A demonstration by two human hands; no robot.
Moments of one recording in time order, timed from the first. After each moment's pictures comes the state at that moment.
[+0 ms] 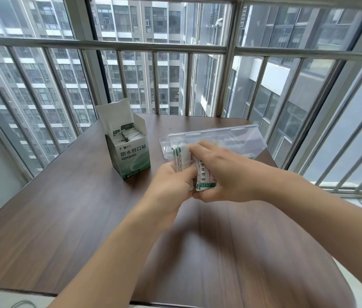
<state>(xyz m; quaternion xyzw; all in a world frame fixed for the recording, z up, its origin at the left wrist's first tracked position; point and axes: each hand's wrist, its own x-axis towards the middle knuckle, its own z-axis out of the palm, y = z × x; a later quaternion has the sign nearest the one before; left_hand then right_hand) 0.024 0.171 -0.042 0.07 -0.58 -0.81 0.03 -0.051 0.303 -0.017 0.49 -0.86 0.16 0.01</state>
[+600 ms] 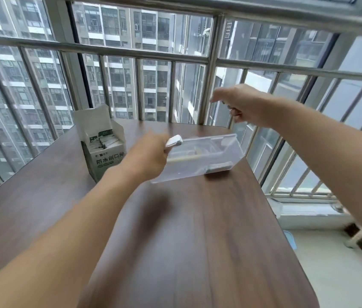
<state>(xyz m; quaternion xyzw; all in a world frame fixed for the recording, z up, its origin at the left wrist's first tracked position) -0.067 0.128 -0.025 -0.01 -0.97 -0.19 0.13 -0.153 0.336 0.085 0.14 -0.89 0.42 -0.06</state>
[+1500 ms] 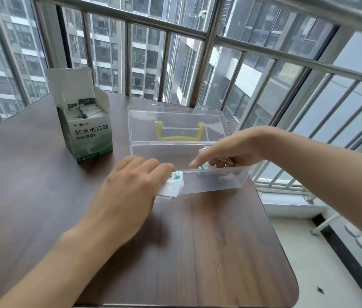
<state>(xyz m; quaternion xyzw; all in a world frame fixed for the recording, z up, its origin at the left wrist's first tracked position) 0.038 0.156 -0.079 -0.12 -0.95 -0.10 0.28 -0.120 0.349 0.006 0.09 -0.89 0.17 -0.42</state>
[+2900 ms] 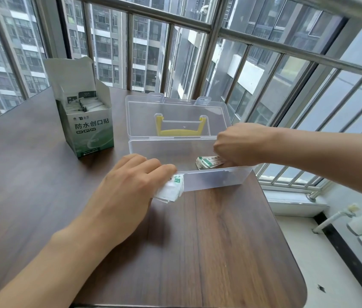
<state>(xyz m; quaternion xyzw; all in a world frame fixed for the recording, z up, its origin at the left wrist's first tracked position) 0.037 0.148 -0.084 -0.16 -0.94 -0.12 0.27 -0.118 0.354 0.000 0.44 -0.79 -0.43 0.01</state>
